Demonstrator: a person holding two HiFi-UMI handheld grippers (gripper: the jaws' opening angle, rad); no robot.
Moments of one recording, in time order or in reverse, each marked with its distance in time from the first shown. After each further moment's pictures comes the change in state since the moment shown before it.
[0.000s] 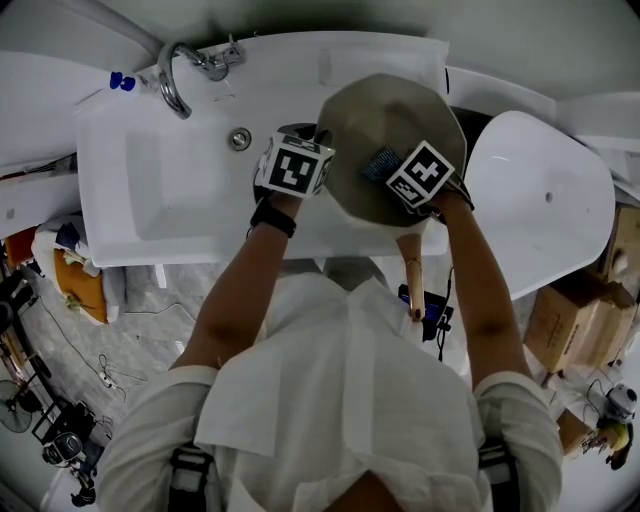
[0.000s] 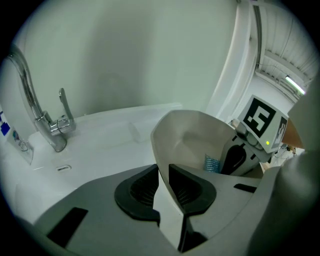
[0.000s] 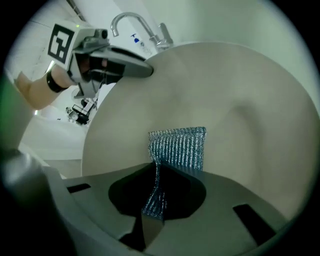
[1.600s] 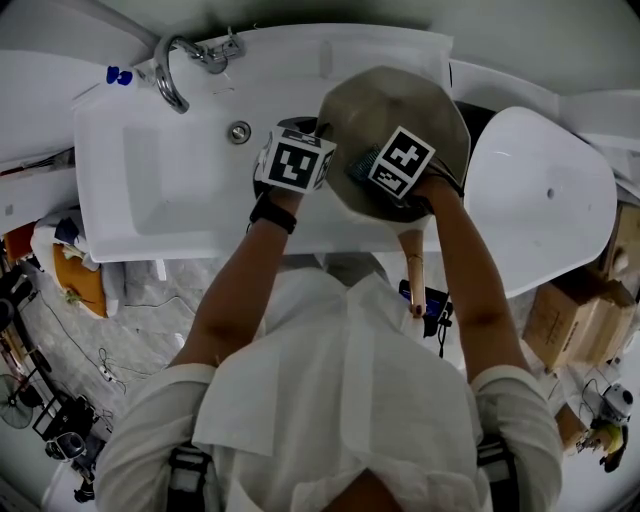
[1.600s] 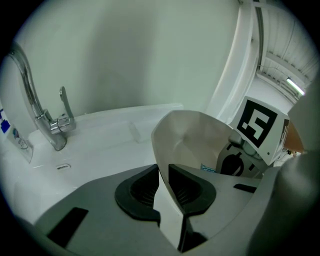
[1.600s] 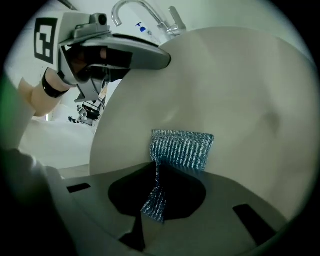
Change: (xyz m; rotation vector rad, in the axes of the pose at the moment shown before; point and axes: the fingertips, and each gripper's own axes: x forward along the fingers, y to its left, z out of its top) left arm 0.001 0.001 0.001 -0.020 -0.002 0.000; right arm 0.018 0.028 0.018 -0.038 0.096 0.135
